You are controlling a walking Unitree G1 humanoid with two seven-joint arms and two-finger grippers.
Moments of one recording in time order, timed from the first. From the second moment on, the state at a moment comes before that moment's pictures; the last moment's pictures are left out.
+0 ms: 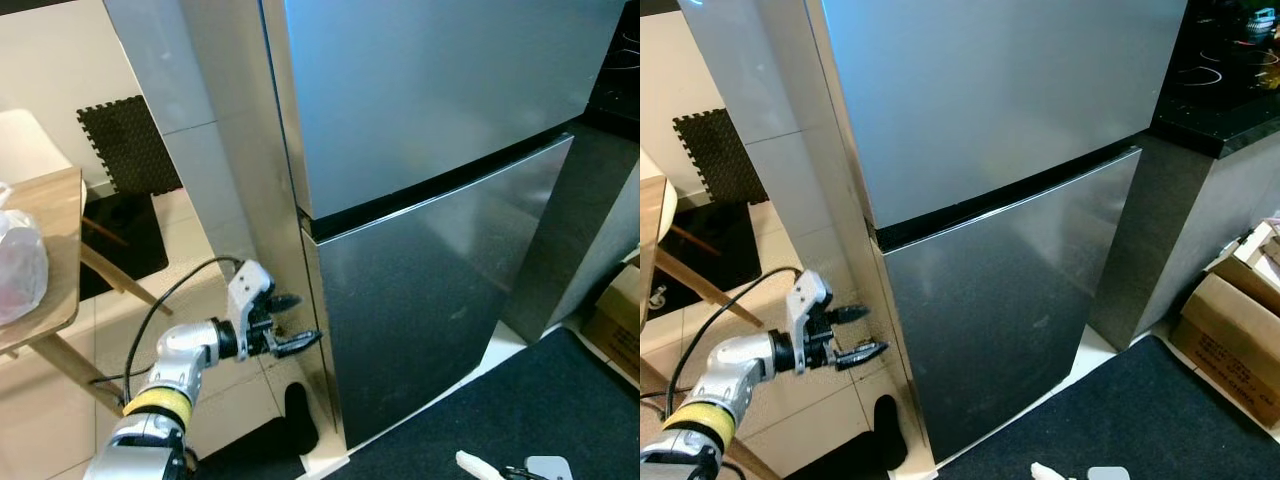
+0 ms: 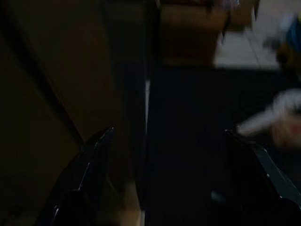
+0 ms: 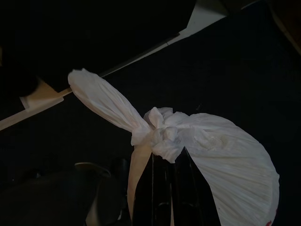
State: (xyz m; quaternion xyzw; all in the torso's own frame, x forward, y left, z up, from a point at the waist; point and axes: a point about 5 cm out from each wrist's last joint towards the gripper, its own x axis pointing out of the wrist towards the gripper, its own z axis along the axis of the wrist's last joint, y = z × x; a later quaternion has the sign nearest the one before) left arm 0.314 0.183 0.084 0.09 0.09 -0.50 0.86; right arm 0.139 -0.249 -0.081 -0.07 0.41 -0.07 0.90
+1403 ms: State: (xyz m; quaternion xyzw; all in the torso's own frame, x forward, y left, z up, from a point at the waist) left arm 0.369 0.171 0.141 -0.03 -0.01 -0.35 0.93; right arm 0.148 -0.243 -0.079 -0.08 0.40 -0.07 0.91
